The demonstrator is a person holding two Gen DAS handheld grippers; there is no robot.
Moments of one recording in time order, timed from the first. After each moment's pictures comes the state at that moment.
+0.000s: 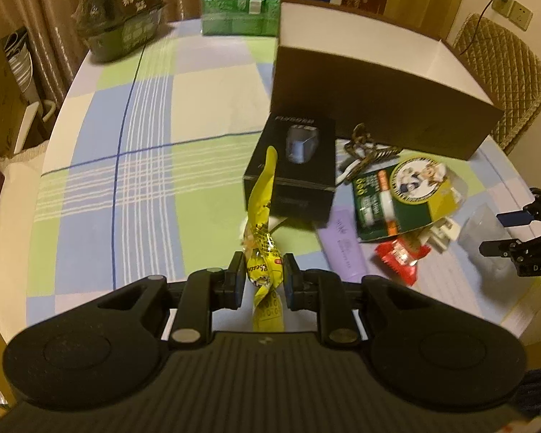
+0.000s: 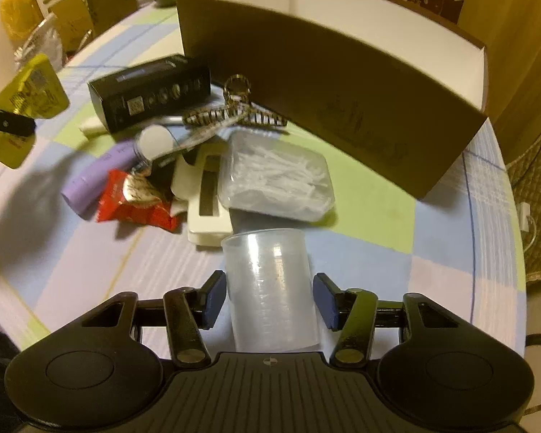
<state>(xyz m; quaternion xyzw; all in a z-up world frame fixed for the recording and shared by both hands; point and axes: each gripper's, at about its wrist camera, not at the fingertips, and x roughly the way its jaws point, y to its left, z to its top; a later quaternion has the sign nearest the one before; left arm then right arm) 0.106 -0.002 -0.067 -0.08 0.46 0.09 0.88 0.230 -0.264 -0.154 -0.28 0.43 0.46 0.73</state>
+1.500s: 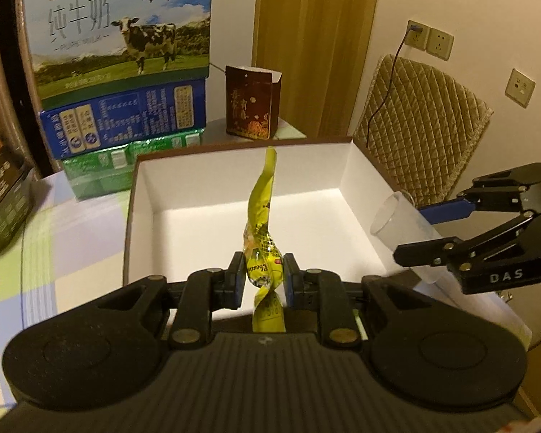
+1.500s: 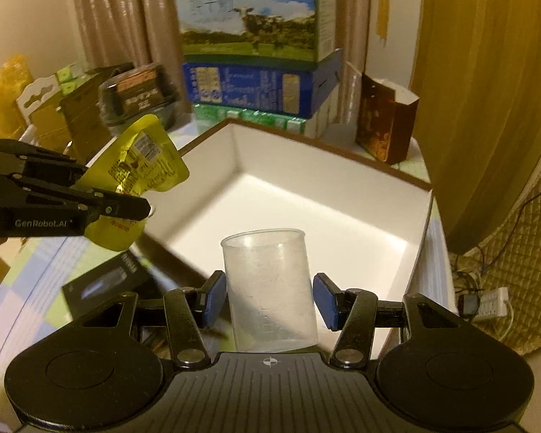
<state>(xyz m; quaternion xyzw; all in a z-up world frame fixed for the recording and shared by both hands) 0.316 -0.053 0.013 -0.01 0.37 -0.05 0.93 0.351 -0.201 -0.038 -0.17 0.36 0.46 0.79</state>
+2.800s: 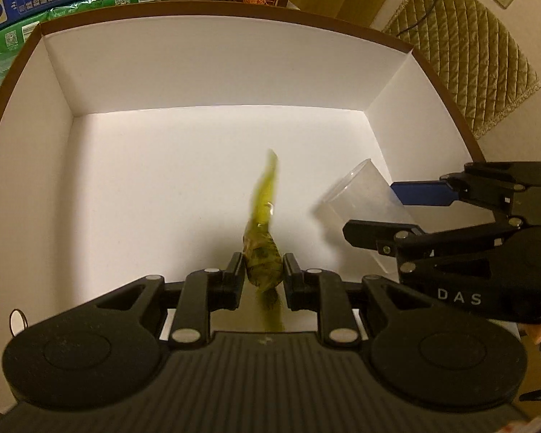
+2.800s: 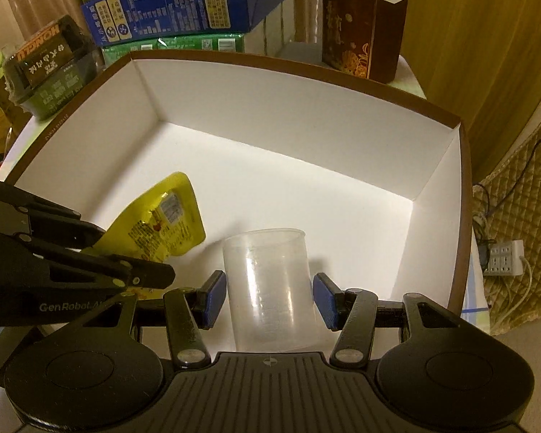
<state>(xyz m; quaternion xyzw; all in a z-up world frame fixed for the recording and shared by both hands) 0.447 -0.053 -0.105 -0.09 0.54 -0.07 0.83 0.449 -0.145 -0.133 -0.19 0.47 0.40 0.77</state>
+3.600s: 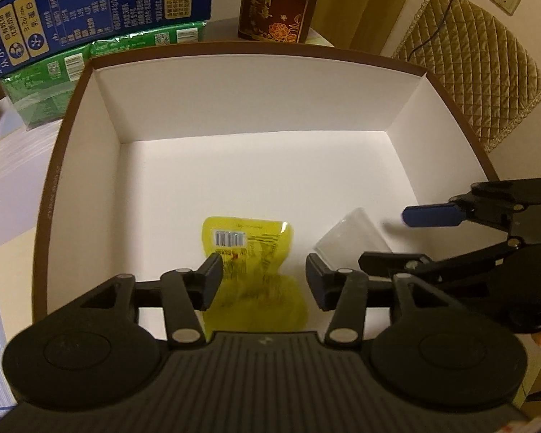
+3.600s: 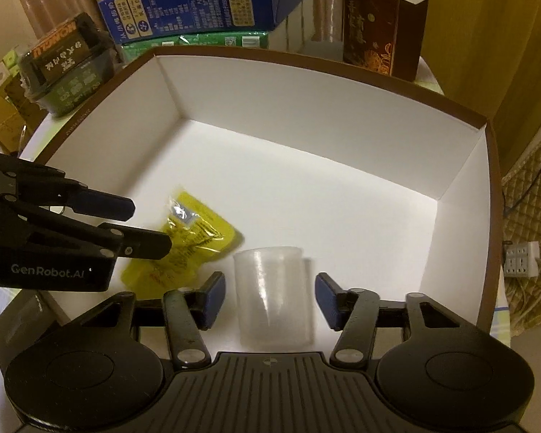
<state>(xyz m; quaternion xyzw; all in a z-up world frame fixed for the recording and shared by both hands) 0.435 -0.035 -0.080 -0.06 0.51 -0.03 0.86 0.435 -0.136 -0.130 -0.18 0.47 0.42 0.76</state>
